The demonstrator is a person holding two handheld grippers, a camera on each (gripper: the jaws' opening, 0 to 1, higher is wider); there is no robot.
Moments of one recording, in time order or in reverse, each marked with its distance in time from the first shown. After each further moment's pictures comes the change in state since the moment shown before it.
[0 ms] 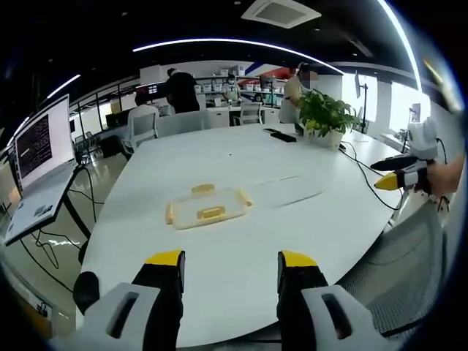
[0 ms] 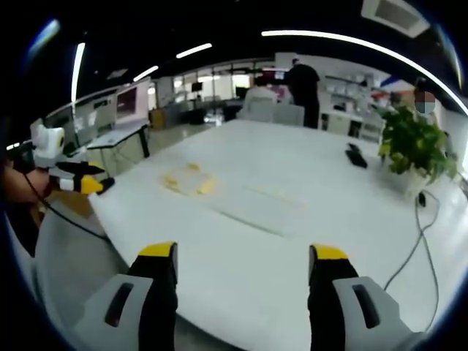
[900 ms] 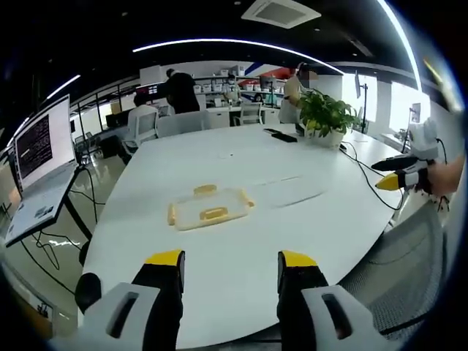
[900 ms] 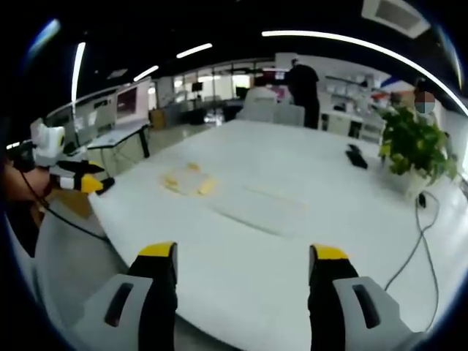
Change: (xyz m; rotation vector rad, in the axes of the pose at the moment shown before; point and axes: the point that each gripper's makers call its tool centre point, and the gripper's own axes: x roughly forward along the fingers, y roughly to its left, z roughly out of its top) left arm 0.000 0.007 0.001 0.001 -0.001 0.001; right arm 0.002 0.002 0.003 -0.002 -0.001 0.001
